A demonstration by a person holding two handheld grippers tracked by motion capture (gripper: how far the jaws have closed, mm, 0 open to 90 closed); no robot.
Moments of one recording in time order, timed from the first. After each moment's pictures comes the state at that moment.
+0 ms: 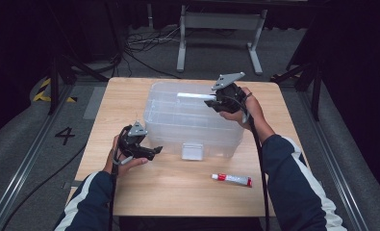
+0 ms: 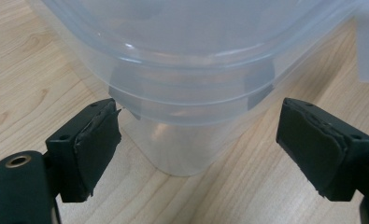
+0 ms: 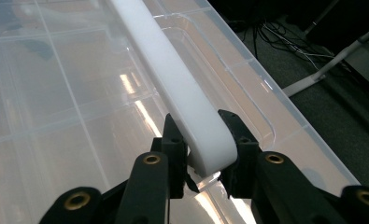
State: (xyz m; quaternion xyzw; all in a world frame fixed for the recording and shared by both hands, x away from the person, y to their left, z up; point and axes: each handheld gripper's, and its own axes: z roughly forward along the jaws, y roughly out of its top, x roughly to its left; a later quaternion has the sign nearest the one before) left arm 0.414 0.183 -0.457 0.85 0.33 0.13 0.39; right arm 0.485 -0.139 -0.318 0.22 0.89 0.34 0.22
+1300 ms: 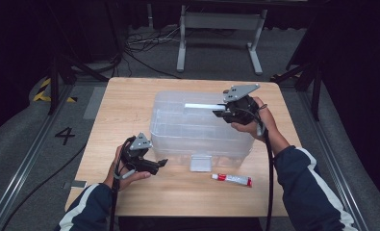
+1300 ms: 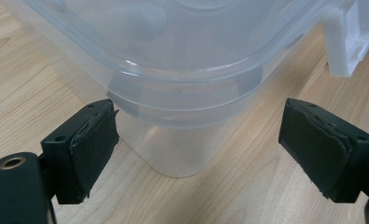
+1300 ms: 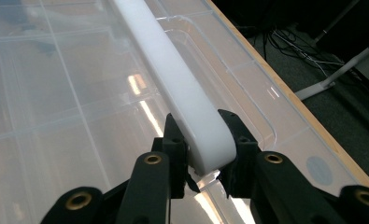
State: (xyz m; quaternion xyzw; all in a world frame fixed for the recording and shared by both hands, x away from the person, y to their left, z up) left arm 0.374 0.164 -0.450 0.85 0.31 0.11 0.41; right arm 0.451 -0.169 -0.319 0.20 0.89 0.36 0.21
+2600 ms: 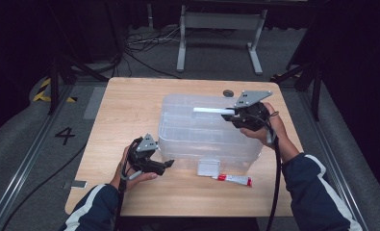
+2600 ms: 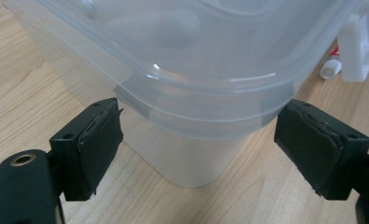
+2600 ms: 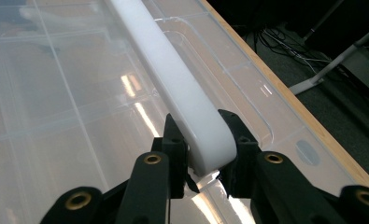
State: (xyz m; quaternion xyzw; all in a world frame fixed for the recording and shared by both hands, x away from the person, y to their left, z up) left arm 0.374 0.150 -0.453 0.85 0.29 0.11 0.43; right arm 0.433 -0.191 -0.320 0.21 0.88 0.36 0.22
